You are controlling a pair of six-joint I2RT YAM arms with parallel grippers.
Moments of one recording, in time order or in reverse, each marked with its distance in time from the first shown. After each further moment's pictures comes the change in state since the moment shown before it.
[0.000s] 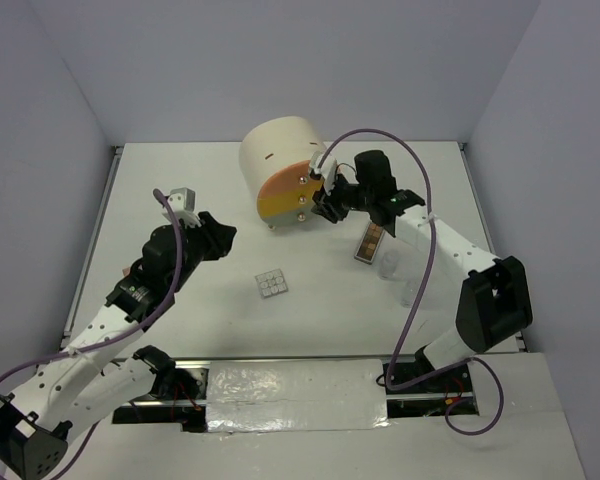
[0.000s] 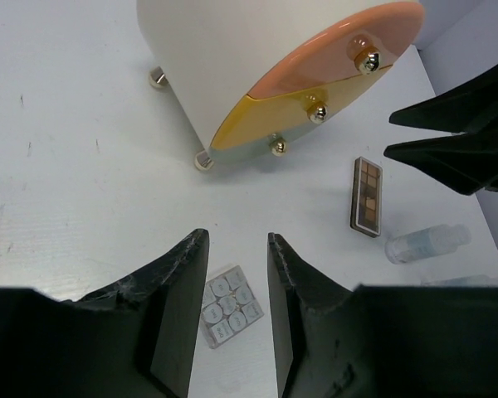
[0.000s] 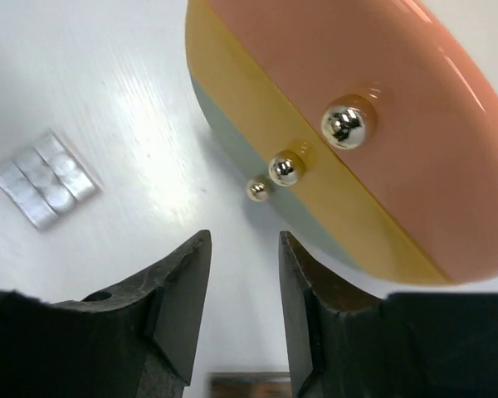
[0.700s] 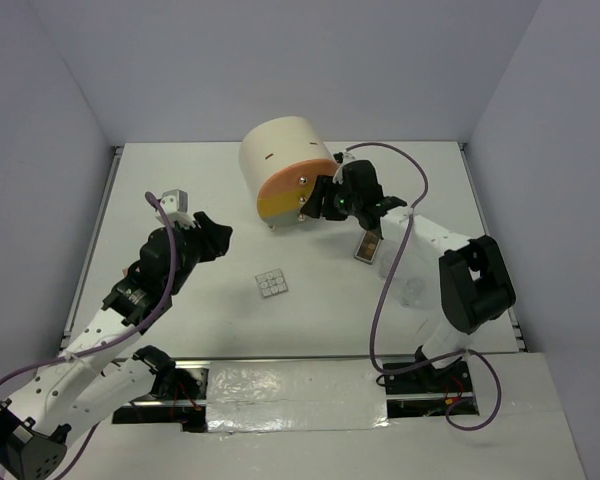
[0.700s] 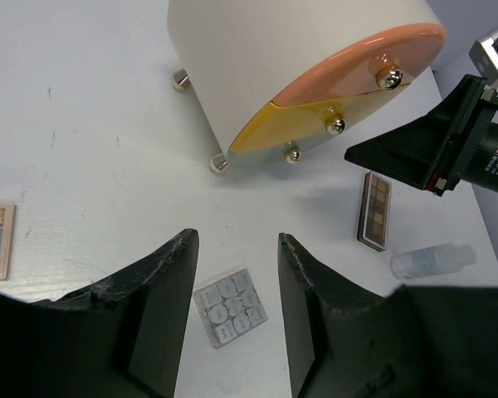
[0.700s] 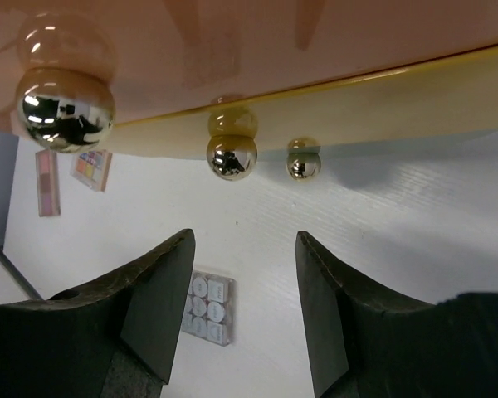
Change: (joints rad) left arm 0.000 -0.025 -0.002 -0.038 -0.066 -0.047; right arm 0.009 0.106 -0.083 0.204 0.248 1.143
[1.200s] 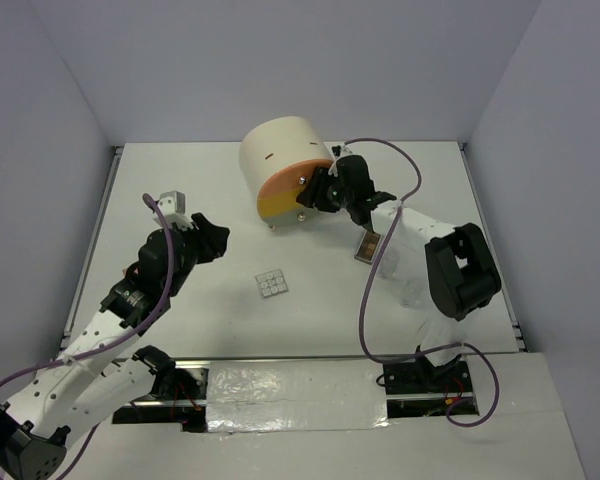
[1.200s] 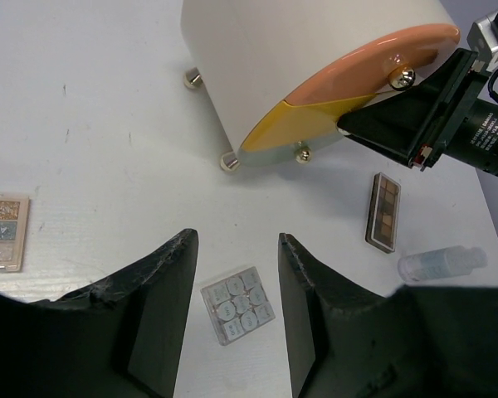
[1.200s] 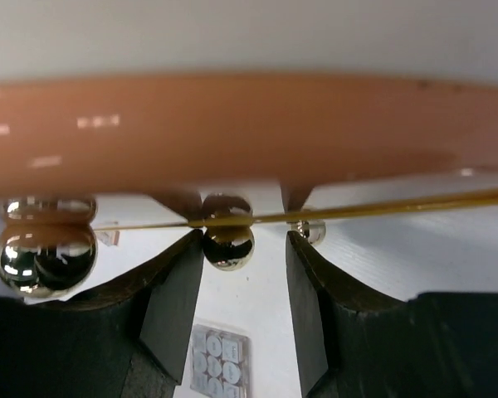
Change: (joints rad) left arm 0.001 -0.018 0.000 -0.030 -0.024 0.000; right arm 0.007 0.111 0.067 0.097 0.059 0.098
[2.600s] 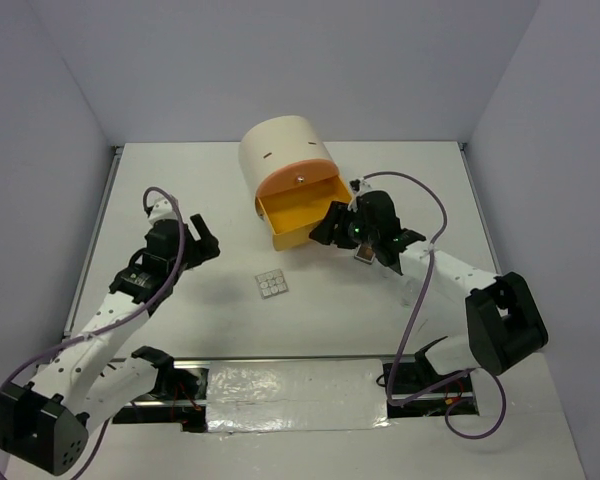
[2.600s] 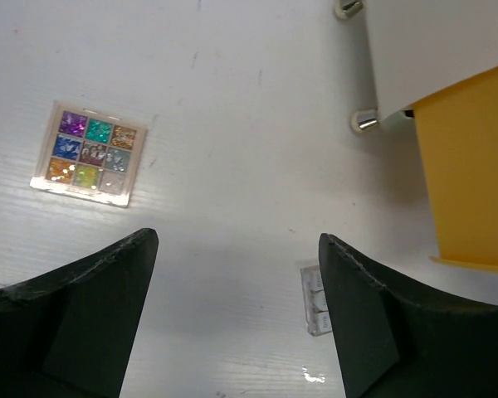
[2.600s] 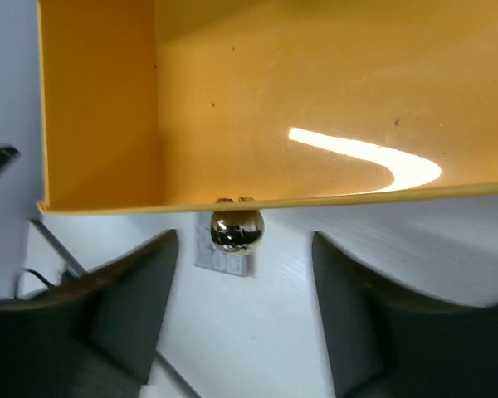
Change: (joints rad) left arm 0.182 0.134 -0.017 -0.152 0.011 -0.018; right arm 0.005 -0.366 -0.392 0.010 -0.074 0.026
